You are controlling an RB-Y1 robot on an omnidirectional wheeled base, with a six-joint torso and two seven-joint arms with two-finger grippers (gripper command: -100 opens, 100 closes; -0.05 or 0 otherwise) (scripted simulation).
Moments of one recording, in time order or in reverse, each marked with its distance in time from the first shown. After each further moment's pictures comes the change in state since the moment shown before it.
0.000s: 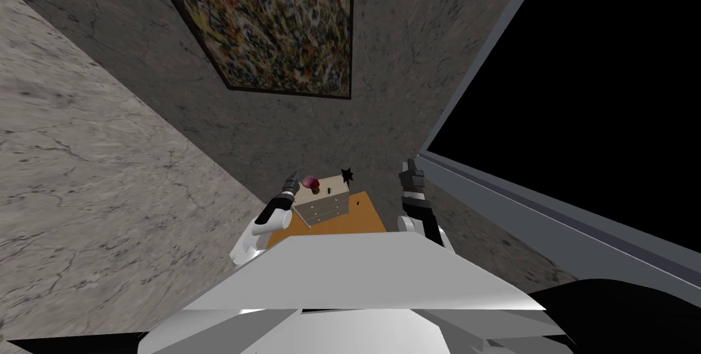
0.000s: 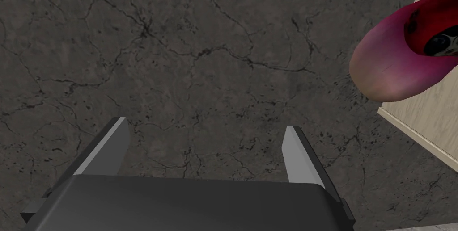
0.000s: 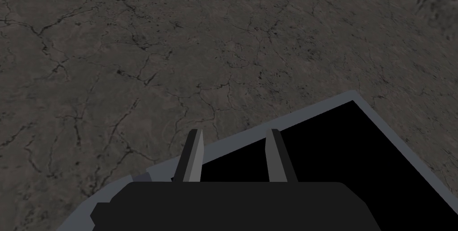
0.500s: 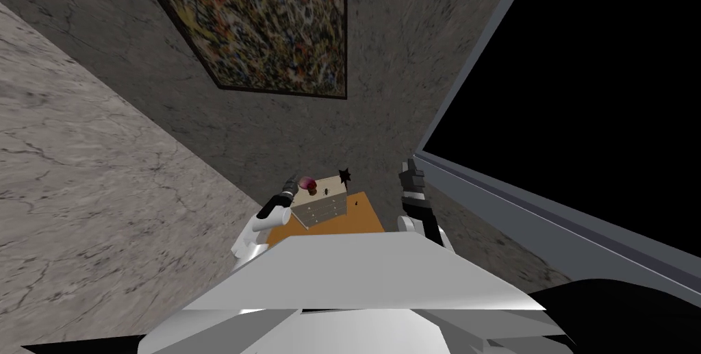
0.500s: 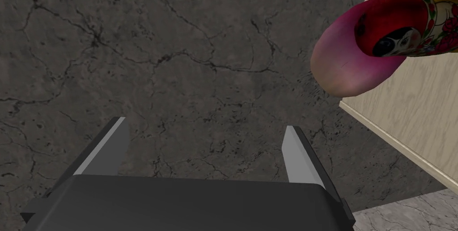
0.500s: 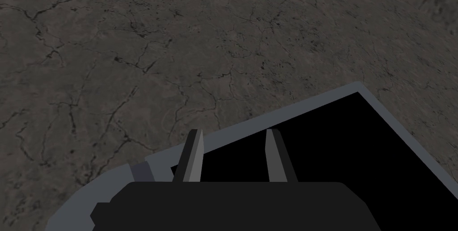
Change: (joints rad) left arm -0.049 0.011 0.037 0.059 0.006 0.131 -0.006; right arm 0.000 0.000 0.000 0.000 0.000 0.000 0.000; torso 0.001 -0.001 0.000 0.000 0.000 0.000
